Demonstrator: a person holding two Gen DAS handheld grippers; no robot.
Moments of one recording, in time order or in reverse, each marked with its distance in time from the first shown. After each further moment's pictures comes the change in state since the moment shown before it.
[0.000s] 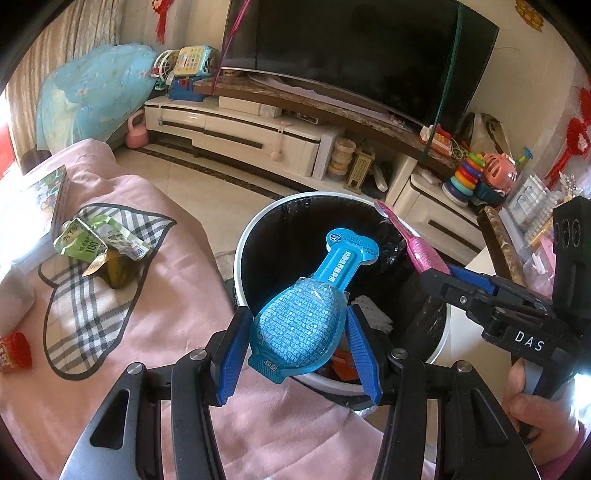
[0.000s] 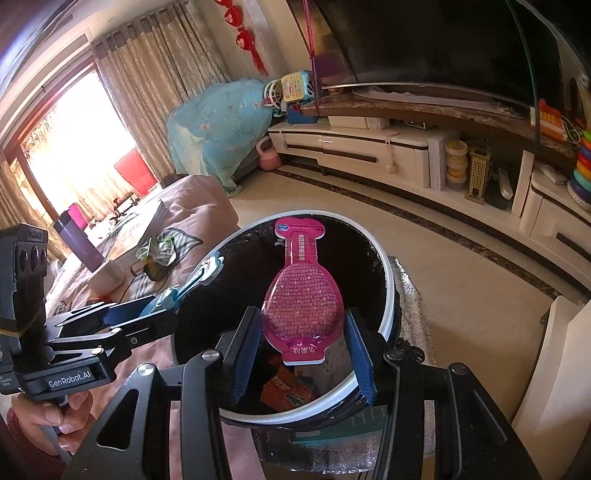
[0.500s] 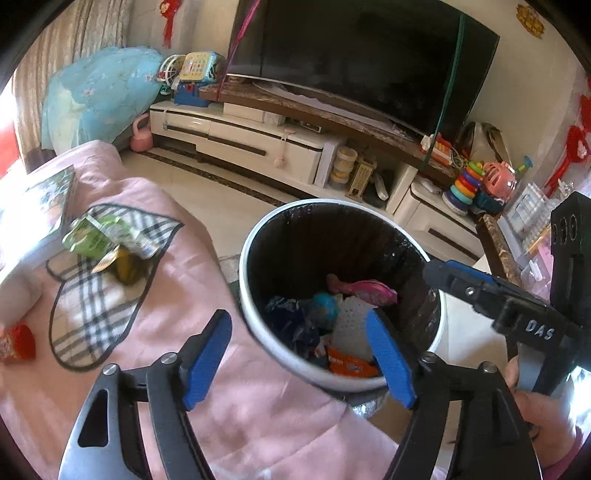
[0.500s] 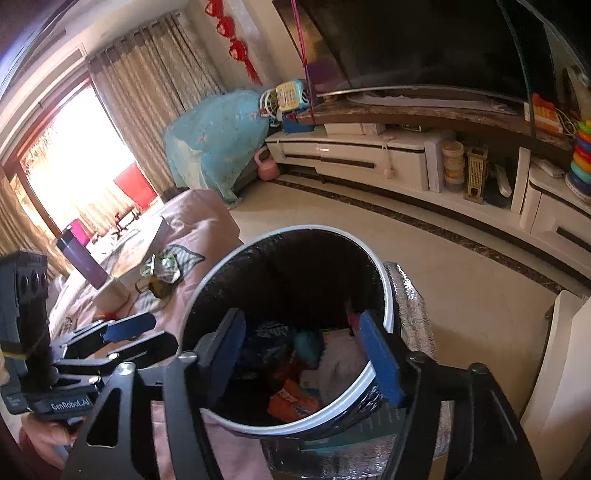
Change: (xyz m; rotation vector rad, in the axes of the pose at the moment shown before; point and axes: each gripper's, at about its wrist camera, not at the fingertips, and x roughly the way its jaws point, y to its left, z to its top) left arm -0.017 0.007 -0.012 -0.025 -0.037 -0.003; right arm -0.009 -0.001 0.004 0.049 -0.042 0.018
